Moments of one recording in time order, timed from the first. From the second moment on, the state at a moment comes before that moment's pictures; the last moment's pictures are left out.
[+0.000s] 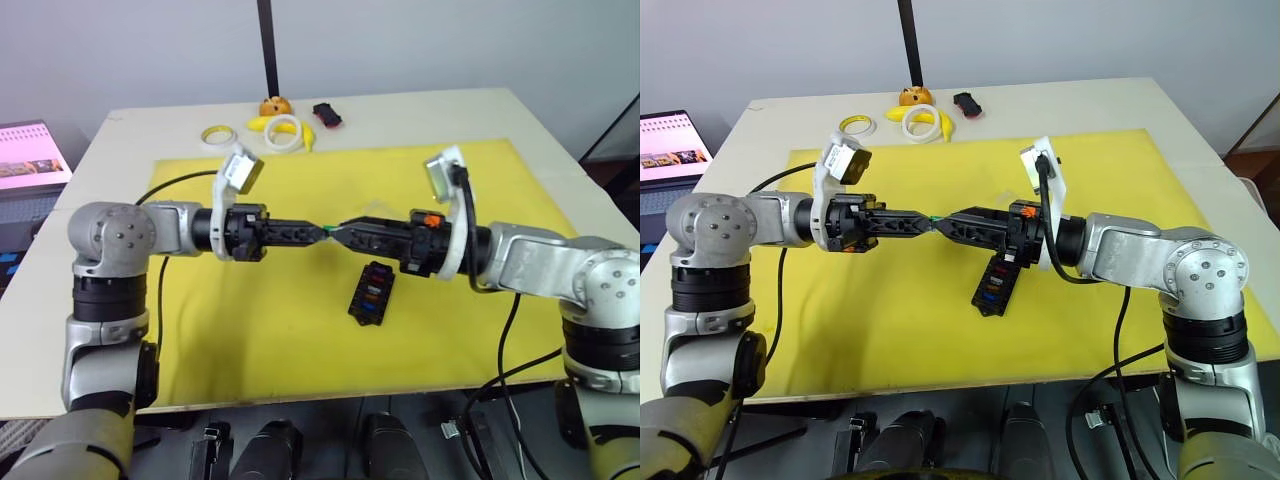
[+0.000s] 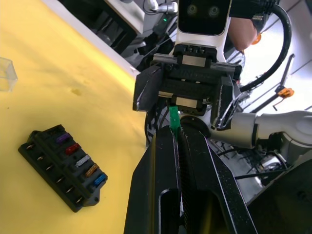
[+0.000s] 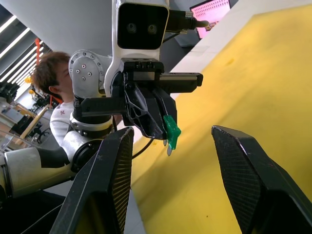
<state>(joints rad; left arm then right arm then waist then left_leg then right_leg) -0.83 0.51 0.14 -0.01 -0.95 1.43 -1.07 -0.64 -0.69 -0.06 -0.33 1.77 1.12 0.04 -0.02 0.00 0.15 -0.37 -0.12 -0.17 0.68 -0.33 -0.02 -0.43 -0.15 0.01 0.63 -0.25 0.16</state>
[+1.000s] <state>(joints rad) -0.77 0.68 -0.12 -0.02 -0.74 0.97 -1.26 -0.48 -0.88 -0.12 -0.48 1.53 1.05 0.27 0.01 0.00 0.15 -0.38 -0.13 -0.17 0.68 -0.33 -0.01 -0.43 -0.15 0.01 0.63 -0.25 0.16</state>
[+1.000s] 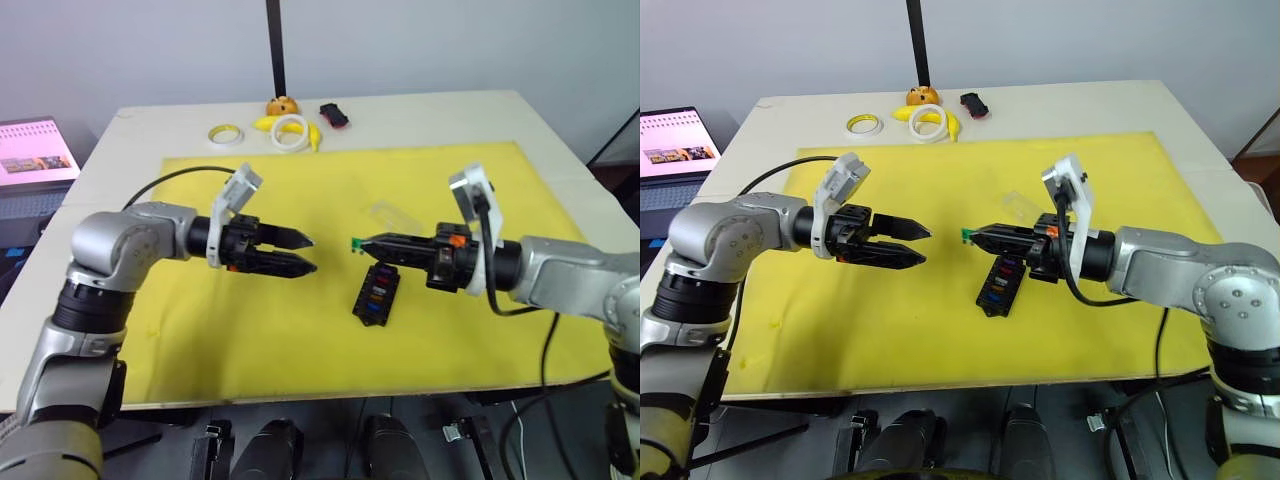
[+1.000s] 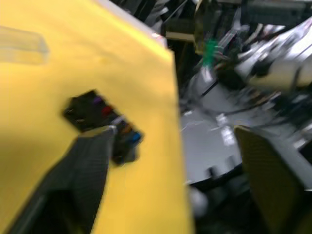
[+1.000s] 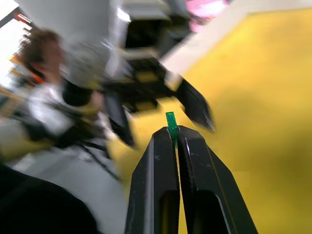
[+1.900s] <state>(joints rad) -0.82 0.41 -0.30 0.32 -0.29 0.21 -1.40 -0.28 -0.80 0.04 -0.30 0.52 0.49 0.78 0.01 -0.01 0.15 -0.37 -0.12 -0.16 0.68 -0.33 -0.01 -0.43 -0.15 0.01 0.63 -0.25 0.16</state>
